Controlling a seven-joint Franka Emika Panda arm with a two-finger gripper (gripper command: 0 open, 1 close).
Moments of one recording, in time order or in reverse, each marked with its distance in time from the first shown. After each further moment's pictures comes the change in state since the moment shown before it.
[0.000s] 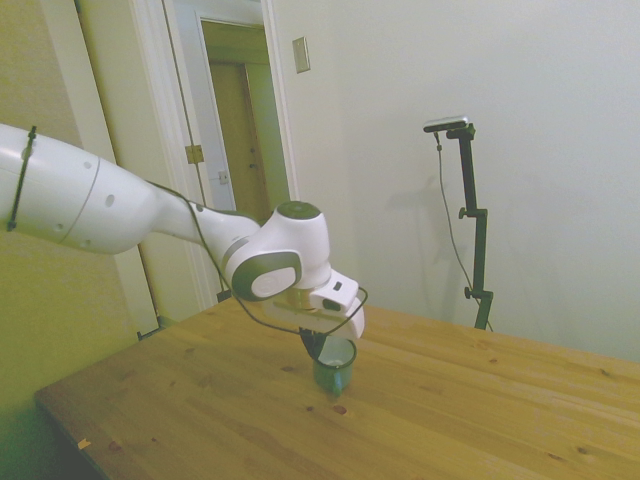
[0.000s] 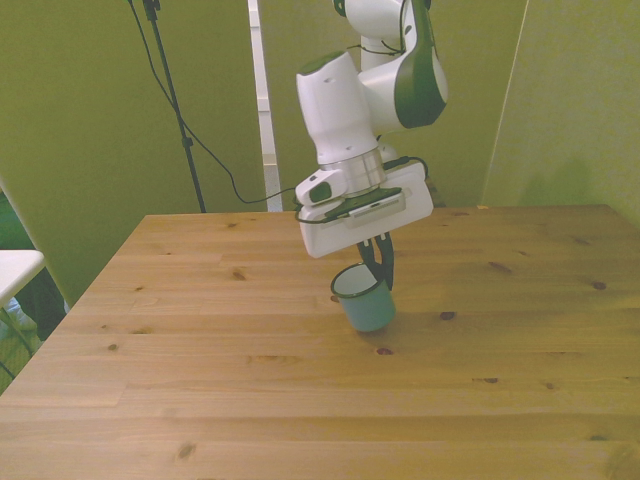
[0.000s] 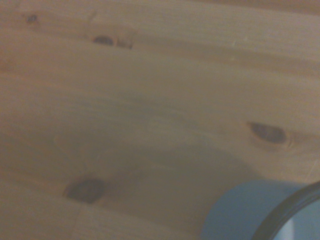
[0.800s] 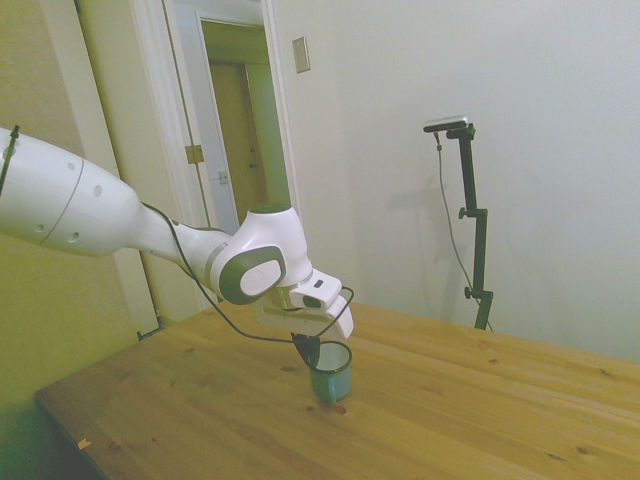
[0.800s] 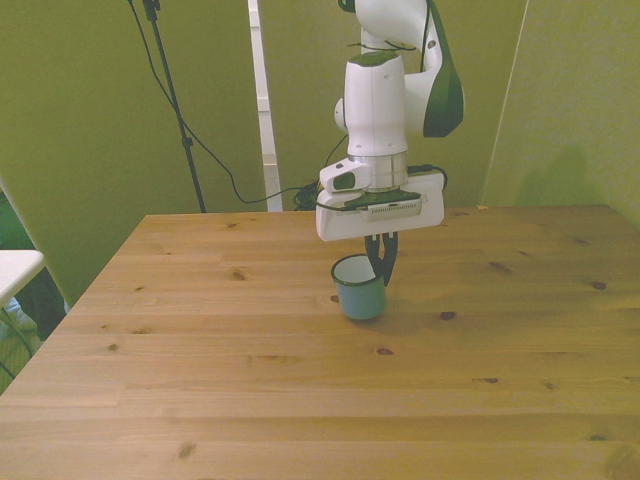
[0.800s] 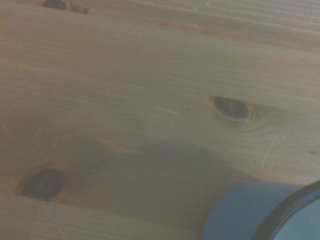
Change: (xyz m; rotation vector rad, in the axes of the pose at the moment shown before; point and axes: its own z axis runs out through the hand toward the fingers) arm 0.003 -0.019 0.004 -0.166 0.065 0.053
